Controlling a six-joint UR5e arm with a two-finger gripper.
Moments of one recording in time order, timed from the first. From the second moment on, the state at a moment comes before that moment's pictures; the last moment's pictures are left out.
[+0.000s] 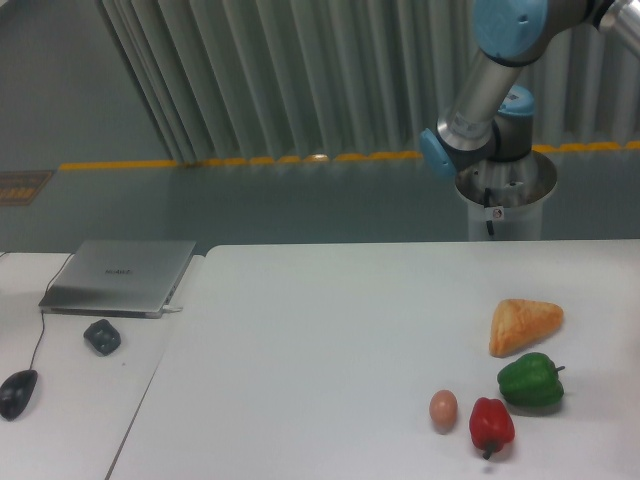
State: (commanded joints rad) arm 2.77 -2.08 -1.46 -1.02 1.78 2.43
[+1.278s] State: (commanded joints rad) arm 2.53 -1.99 -1.31 -1.38 1.47 1.57
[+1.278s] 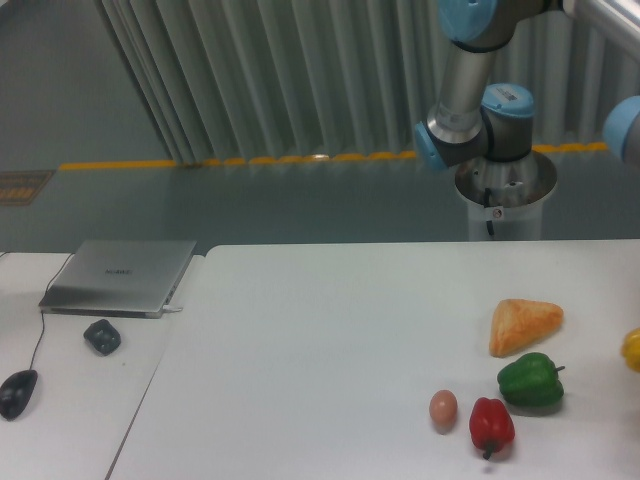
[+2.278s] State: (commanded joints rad) arm 2.43 -2.10 -1.40 -1.10 1.48 1.27
